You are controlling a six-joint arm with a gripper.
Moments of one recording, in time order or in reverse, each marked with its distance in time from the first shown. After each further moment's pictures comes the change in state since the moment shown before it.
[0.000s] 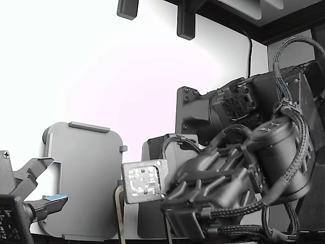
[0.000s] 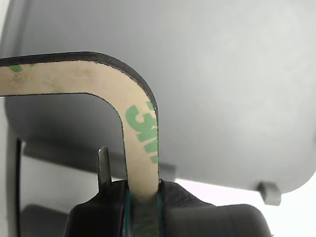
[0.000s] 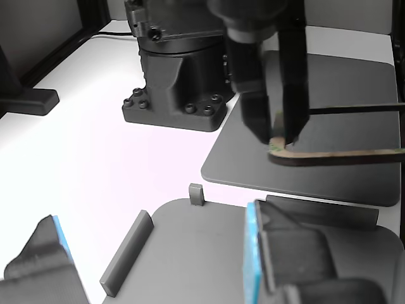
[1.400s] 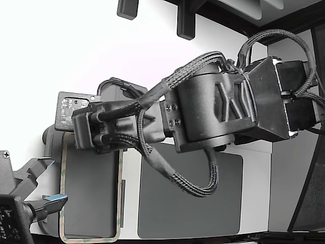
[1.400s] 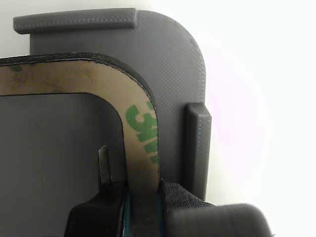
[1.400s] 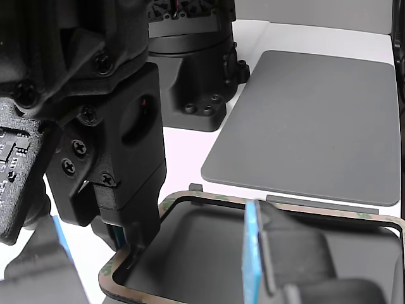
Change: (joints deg) arm -17.5 -17.3 -11.4 0.0 -0.4 -8.9
